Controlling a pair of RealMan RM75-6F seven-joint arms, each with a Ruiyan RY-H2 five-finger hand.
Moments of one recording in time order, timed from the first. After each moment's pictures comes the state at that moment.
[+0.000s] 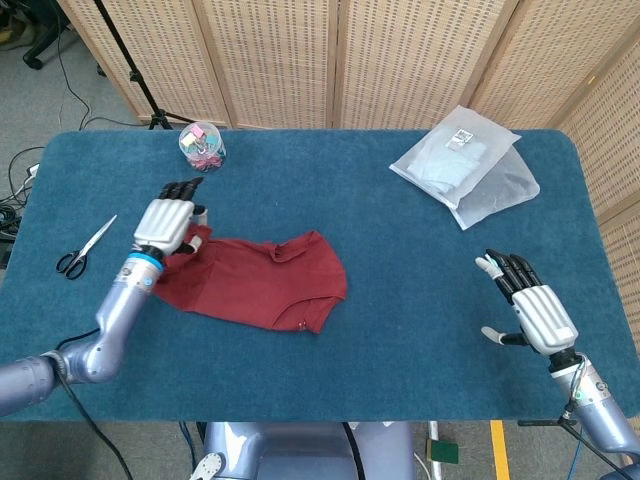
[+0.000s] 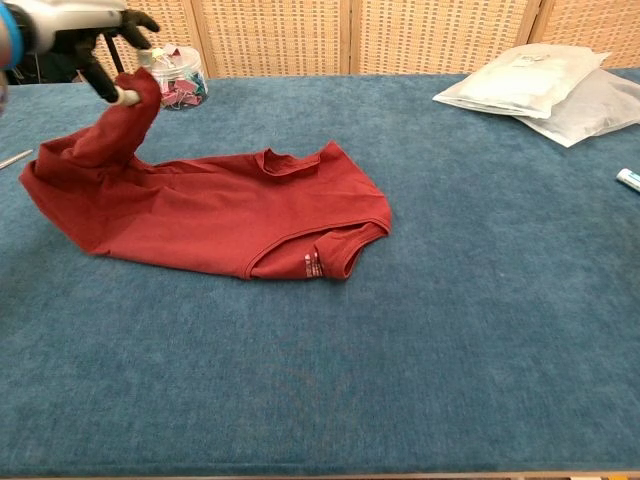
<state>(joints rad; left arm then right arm) -0.88 -1.33 -0.27 -1.53 0.71 0.88 0.47 0.35 -1.18 0.02 -1.39 -1.63 1.34 0.37</state>
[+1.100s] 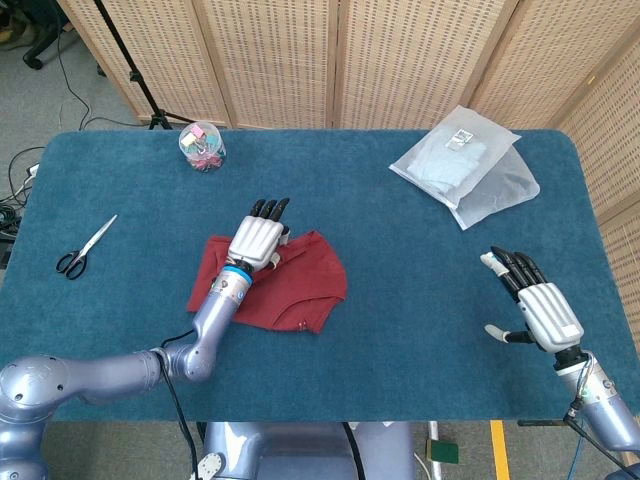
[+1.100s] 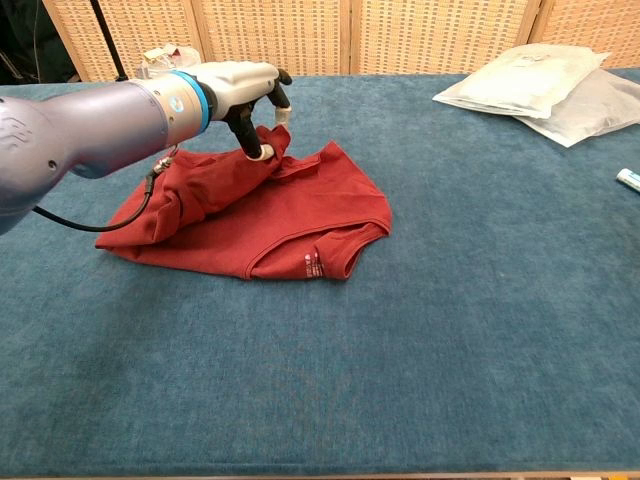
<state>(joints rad) -1.09 -1.74 -0.26 -1.24 0.68 0.91 0.58 0.36 -1.16 0.02 -1.38 -1.63 1.34 0.43</state>
